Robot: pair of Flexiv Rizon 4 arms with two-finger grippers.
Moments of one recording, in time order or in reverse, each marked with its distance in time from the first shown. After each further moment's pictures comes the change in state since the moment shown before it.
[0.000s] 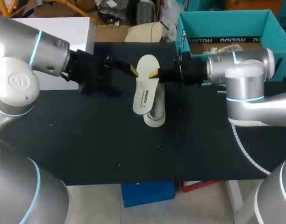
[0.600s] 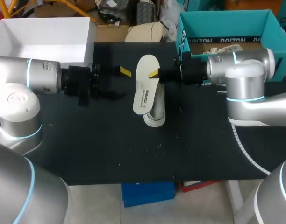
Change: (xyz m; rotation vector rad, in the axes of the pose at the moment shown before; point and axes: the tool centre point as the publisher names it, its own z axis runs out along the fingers) left arm 0.019 0.012 -0.002 -0.047 -0.302 0.010; right arm 0.000 0.000 0.000 0.000 0.000 0.000
